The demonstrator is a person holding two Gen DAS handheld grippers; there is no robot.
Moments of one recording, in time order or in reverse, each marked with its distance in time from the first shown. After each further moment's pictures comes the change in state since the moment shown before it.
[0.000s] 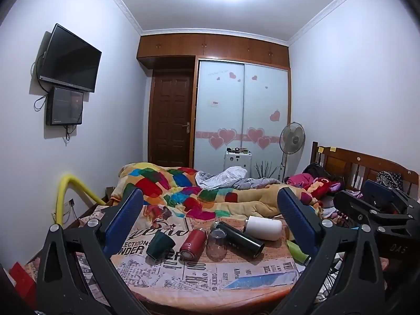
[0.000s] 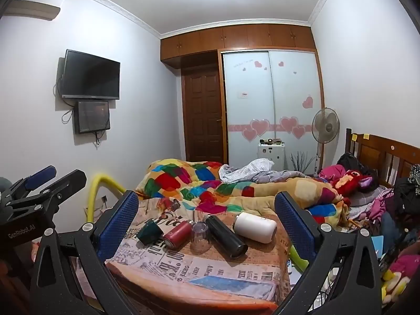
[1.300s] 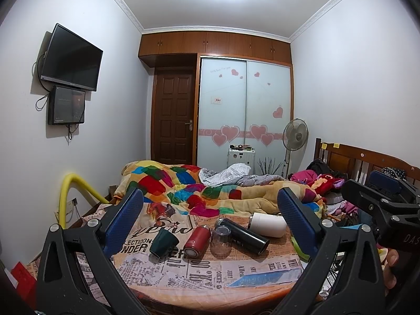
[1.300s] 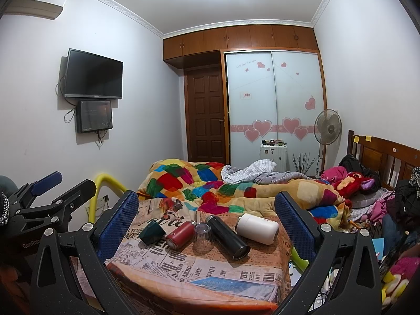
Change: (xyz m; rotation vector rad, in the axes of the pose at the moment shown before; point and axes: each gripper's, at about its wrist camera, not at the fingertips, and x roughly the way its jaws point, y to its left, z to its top) left arm 0.007 0.006 -0.001 -0.002 0.011 0.015; right arm -0.001 0.002 0.002 -0.002 0.004 0.003
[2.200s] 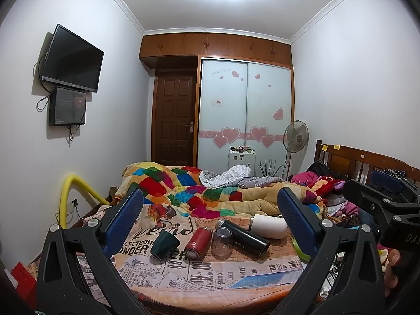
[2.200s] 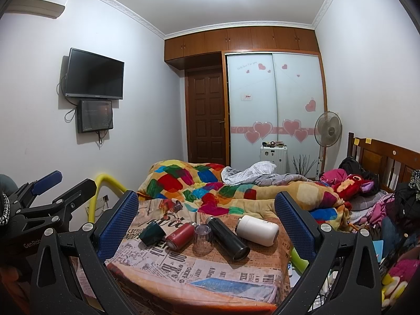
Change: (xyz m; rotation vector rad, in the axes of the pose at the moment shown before) left arm -0.002 0.001 0.001 0.000 -0.011 0.003; right arm 0.003 0.008 0.007 -0.005 -0.003 -0.001
